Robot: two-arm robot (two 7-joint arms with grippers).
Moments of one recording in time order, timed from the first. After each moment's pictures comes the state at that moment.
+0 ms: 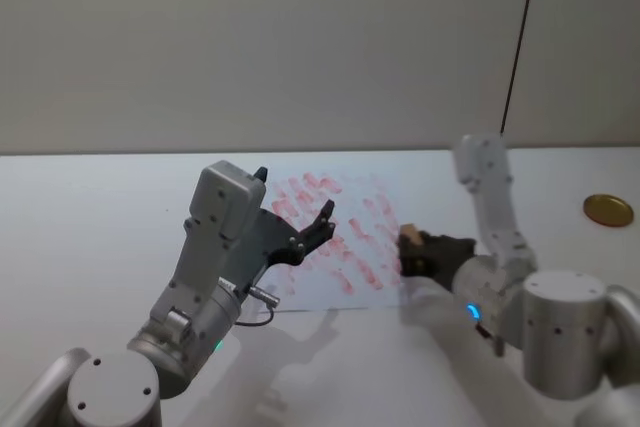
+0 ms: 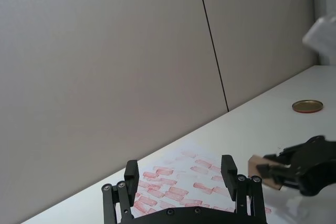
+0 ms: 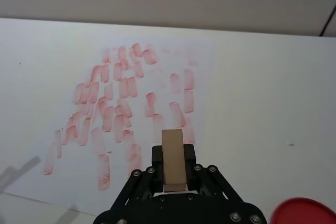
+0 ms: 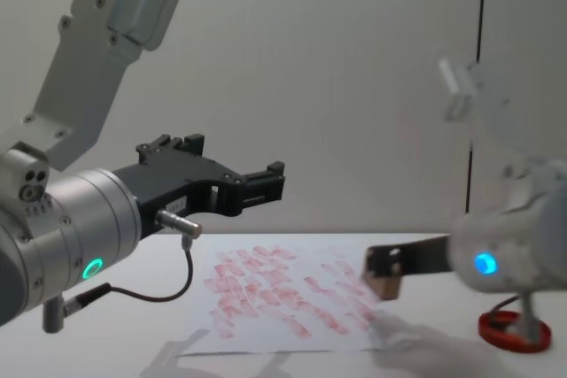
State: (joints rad) left arm -0.24 0.38 0.45 -1.63 -0.20 0.01 -0.01; right arm 0.35 0.00 -0.30 -1.41 0.18 0.58 0.01
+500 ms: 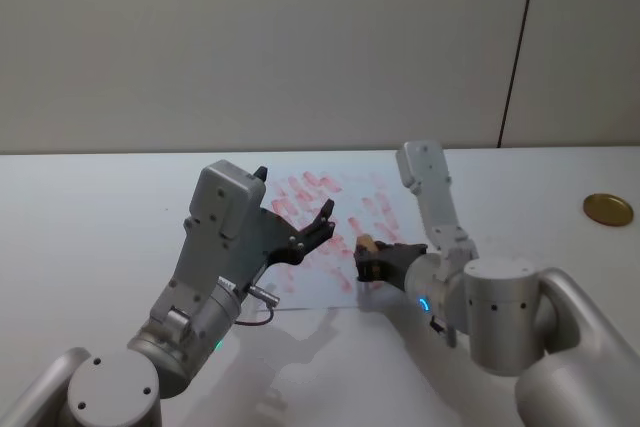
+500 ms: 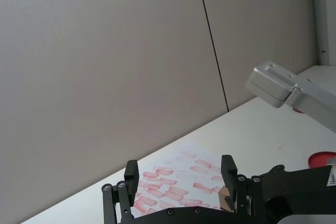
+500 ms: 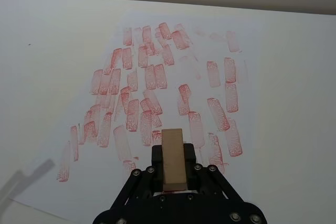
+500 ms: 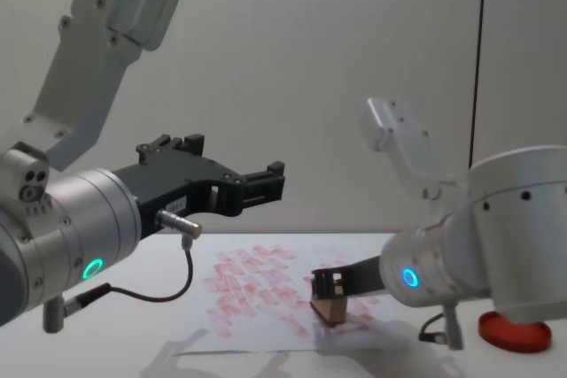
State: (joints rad) left arm -0.24 0.38 0.45 -1.63 -0.20 0.01 -0.01; right arm 0.48 -0.08 -0.33 -1.16 0.16 0.57 0.04
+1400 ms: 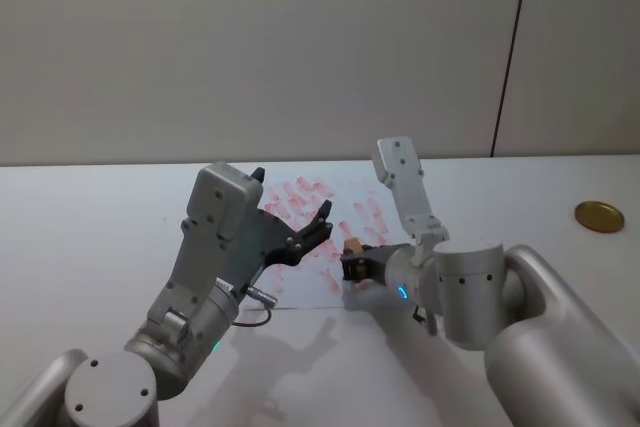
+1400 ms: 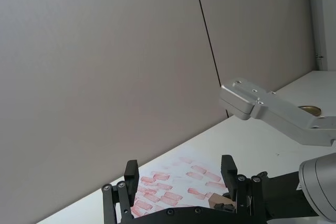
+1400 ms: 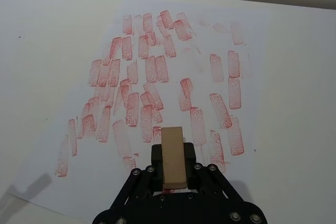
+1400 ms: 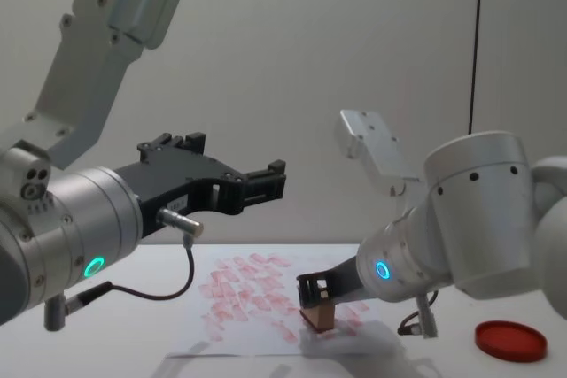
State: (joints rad) left arm -0.24 0.38 0.45 -1.63 -0.20 0.01 -0.01; right arm 0.58 -0.14 -0.33 -1.00 0.14 0.63 0.03
